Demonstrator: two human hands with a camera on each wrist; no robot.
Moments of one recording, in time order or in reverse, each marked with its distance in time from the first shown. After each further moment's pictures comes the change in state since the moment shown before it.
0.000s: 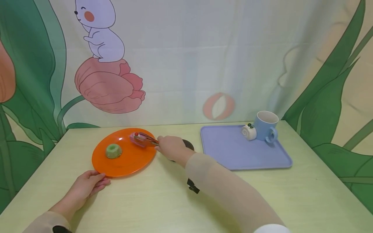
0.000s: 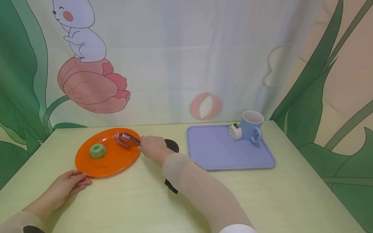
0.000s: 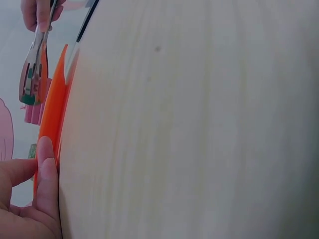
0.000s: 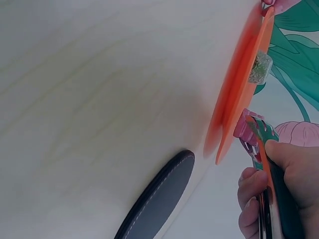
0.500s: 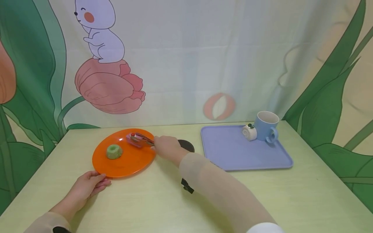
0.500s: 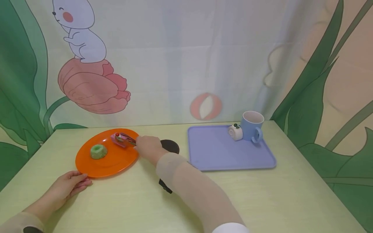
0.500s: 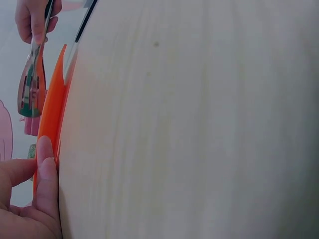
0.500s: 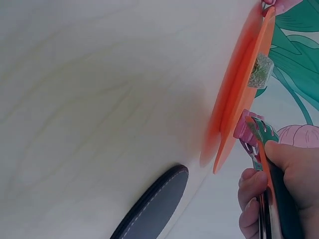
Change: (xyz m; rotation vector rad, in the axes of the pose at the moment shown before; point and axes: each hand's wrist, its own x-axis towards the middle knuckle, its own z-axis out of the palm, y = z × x) left_hand 0.002 0.001 -0.002 -0.025 -0.009 0.000; right_hand 0.012 -0.015 -0.002 0.005 -0.017 0.039
